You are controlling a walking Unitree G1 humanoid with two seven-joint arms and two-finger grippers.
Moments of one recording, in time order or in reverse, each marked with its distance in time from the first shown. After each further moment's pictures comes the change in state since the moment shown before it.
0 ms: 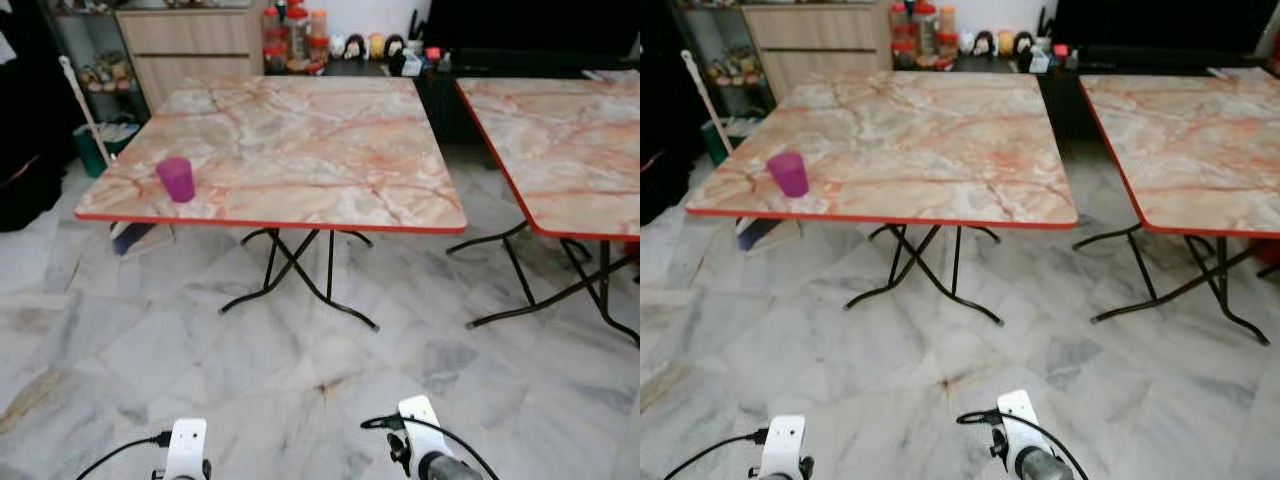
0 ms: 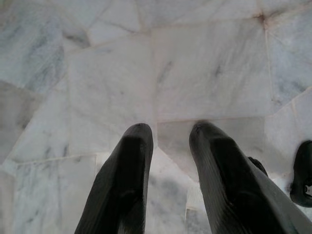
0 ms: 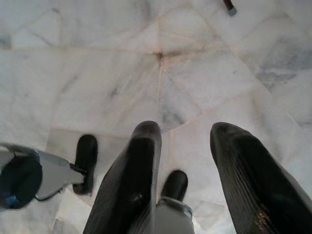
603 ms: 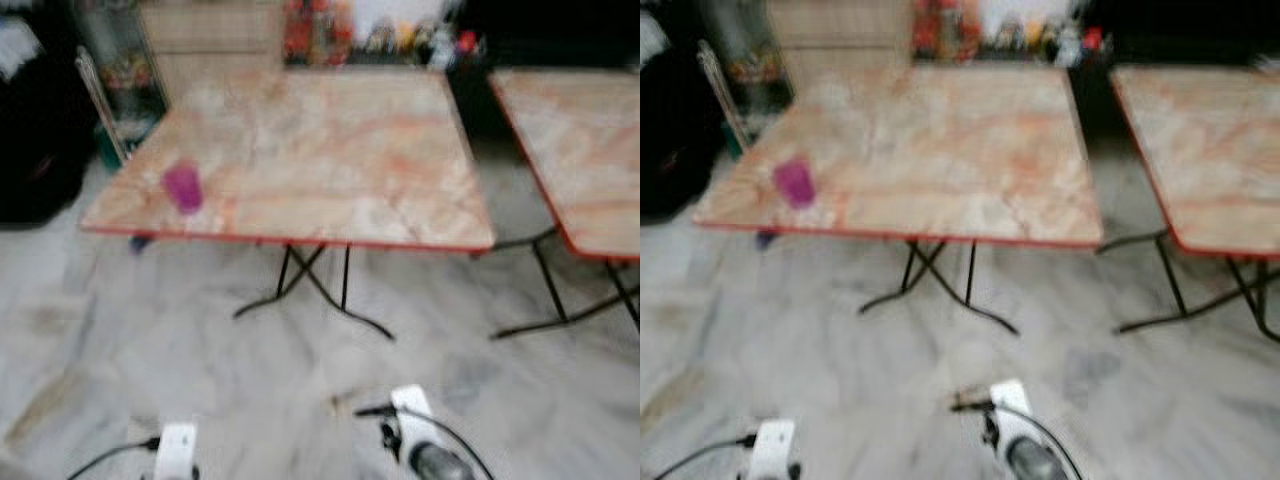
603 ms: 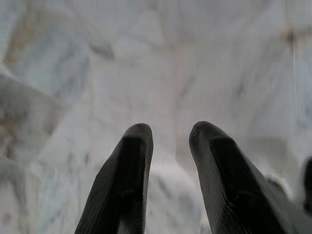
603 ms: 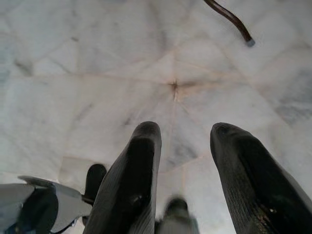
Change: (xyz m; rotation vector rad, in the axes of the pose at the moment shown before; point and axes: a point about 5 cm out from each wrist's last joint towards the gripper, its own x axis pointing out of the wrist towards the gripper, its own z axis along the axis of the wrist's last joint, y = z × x) left arm 0.001 0.011 0.006 0.018 -0.012 0.022; right arm 0.003 0.011 0.009 0.002 -0.040 0.011
